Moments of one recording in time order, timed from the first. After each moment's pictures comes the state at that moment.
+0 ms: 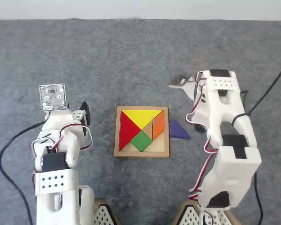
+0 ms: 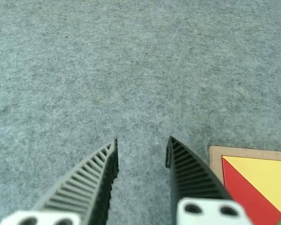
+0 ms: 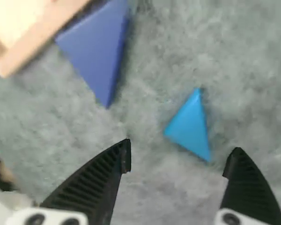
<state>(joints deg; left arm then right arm) -14.4 -63.4 72.9 41.5 3.6 -2.5 20.7 3.7 84.7 58.3</state>
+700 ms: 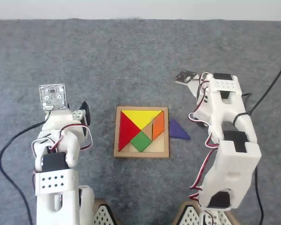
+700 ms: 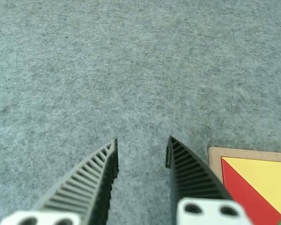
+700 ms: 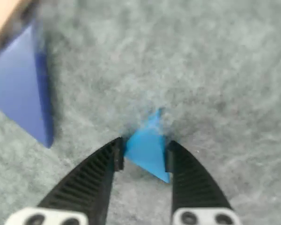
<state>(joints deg) -14.4 -63.4 72.9 41.5 3.6 -1.0 26.2 4.2 74.4 47.1</state>
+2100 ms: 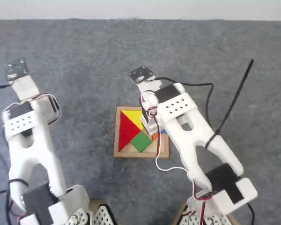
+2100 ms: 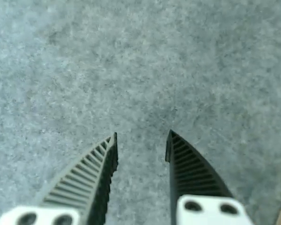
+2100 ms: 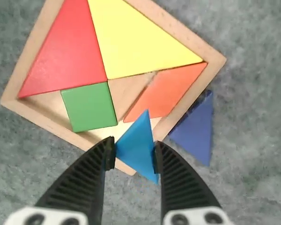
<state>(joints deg) -31.3 -13.8 37.8 51.2 3.6 -32.6 -0.5 14.9 77.8 3.9</state>
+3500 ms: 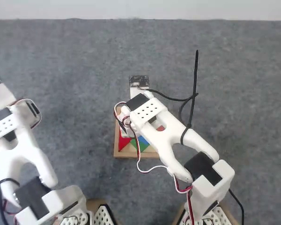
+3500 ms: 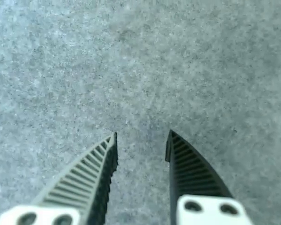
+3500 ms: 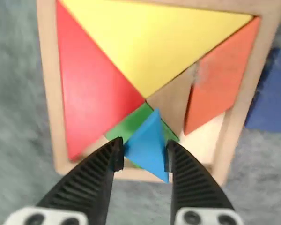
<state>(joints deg) -42.3 -8.6 34.9 49.4 3.6 -43.3 12.1 9.1 72.8 -39.3</state>
